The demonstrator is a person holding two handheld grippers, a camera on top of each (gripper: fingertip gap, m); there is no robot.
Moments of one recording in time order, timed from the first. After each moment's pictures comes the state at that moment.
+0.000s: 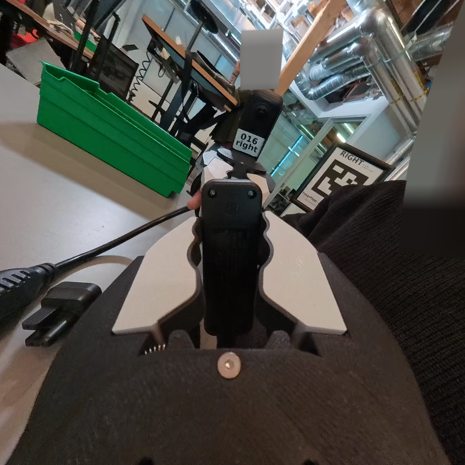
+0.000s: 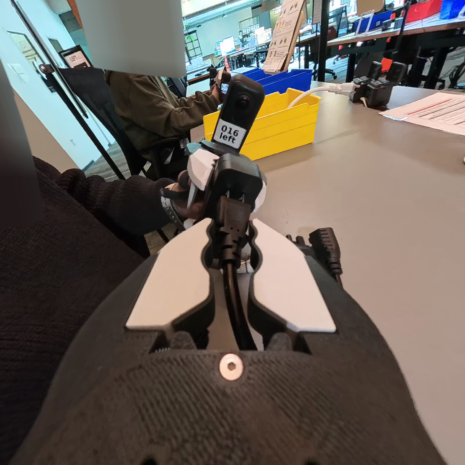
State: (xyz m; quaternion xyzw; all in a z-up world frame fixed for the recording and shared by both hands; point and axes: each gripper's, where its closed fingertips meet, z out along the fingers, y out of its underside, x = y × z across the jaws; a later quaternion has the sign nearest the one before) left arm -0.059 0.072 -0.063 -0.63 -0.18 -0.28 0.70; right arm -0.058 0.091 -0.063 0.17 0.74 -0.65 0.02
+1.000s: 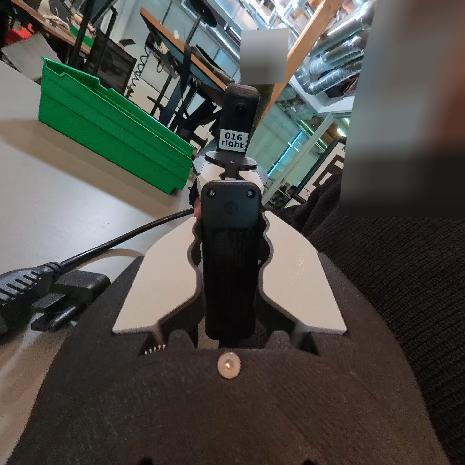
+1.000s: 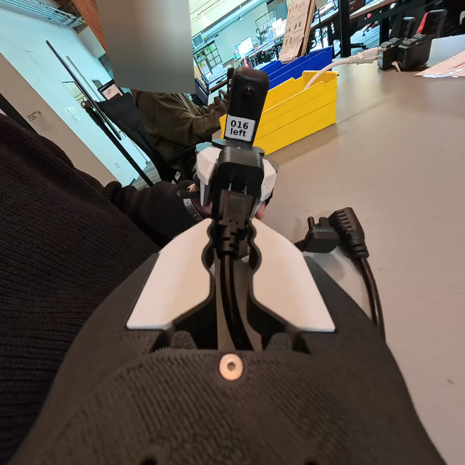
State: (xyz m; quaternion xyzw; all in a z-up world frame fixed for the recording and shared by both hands) left arm -0.063 0.071 -0.070 -0.64 -0.17 -0.28 0.70; right arm -0.057 0.096 -0.074 0.19 0.72 -0.65 0.12
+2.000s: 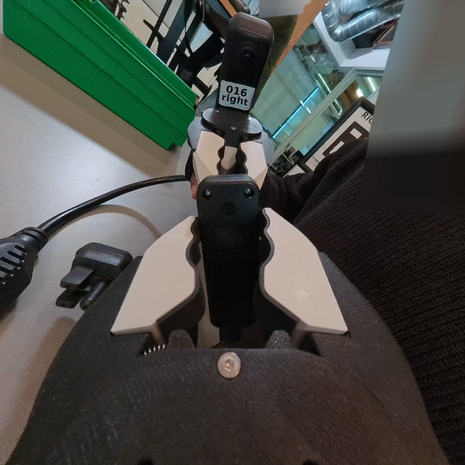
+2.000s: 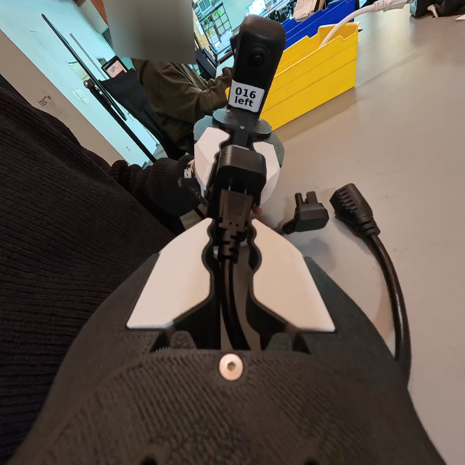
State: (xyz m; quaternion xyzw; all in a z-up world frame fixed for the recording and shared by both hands) left arm -0.051 0.079 -0.093 -0.70 -0.18 -0.31 0.62; right arm -0.051 0.097 -0.093 0.19 0.75 -0.62 0.16
